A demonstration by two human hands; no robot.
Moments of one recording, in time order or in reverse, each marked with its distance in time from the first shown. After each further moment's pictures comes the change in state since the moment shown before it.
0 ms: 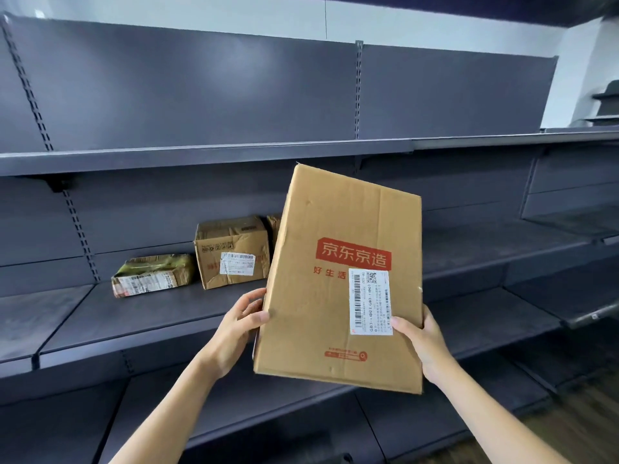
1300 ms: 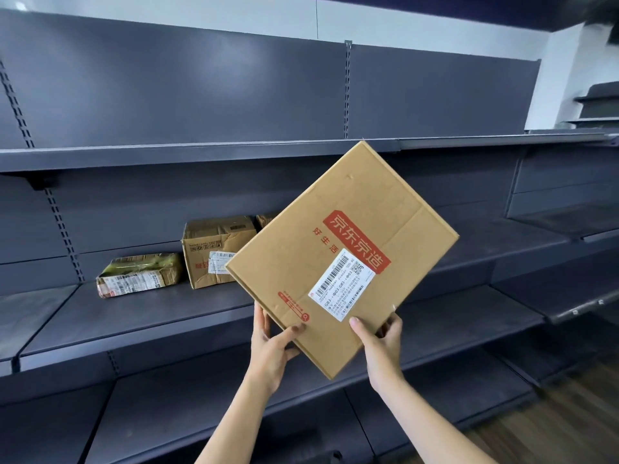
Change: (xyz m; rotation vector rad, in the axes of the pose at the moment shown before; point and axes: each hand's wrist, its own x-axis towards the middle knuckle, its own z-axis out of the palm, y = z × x) left_hand 0.012 -0.044 0.080 -0.430 0.211 0.094; right_hand -0.021 0.025 0.054 0.225 0.158 -0.139
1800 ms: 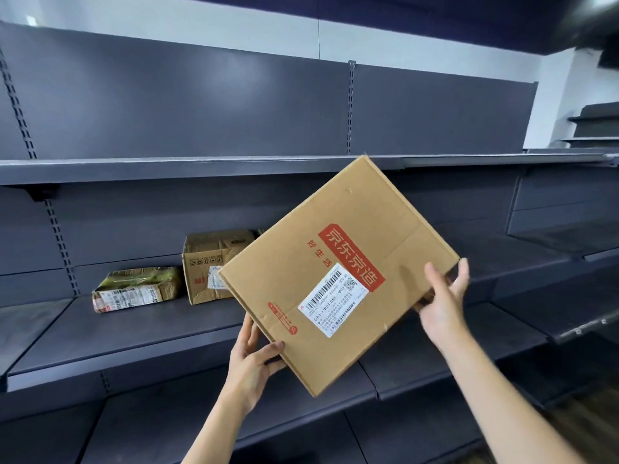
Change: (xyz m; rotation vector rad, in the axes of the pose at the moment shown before) left_hand 0.015 0.017 -0.033 -0.104 -0.050 -0.049; right_hand 0.073 -0.106 -0.027 0.269 0.006 -0.129
